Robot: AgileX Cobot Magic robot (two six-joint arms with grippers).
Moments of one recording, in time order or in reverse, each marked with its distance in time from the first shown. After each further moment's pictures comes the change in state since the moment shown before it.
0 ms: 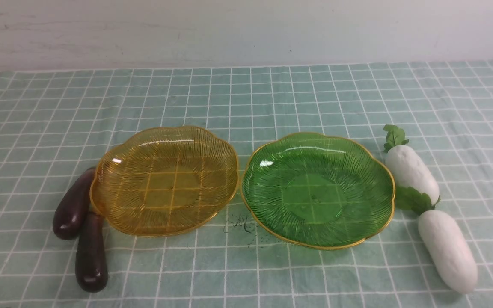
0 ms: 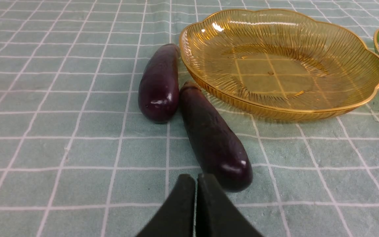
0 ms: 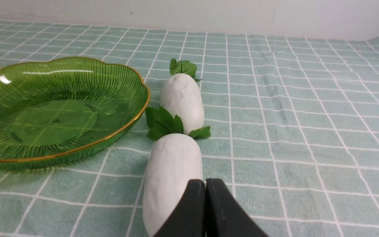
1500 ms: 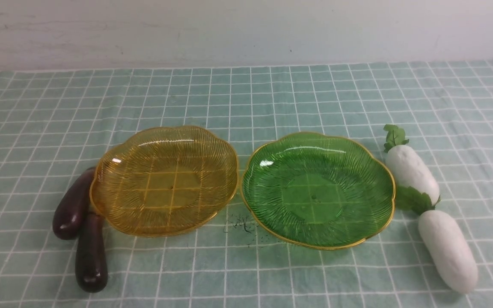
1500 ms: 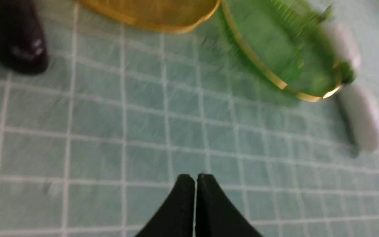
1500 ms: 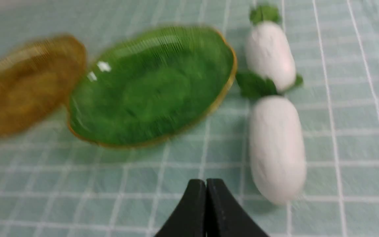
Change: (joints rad) right arm 0.000 0.527 -0.536 0.272 0.481 0.002; left arm 0.000 0.495 -0.437 -0.506 0.521 -0.001
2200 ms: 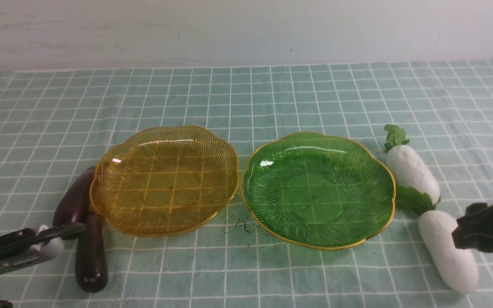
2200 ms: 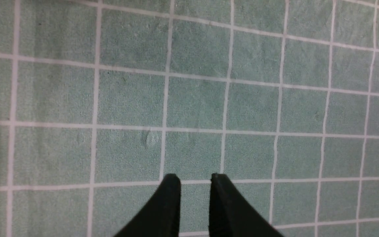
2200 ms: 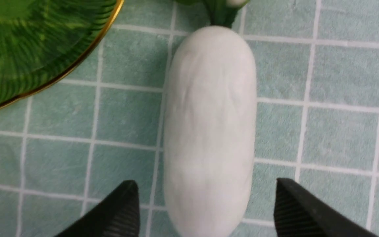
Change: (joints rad) right arm 0.000 0.865 -0.290 -0.131 -0.061 -0.102; left arm 0.000 0.304 -0.052 0.128 0.035 0.040
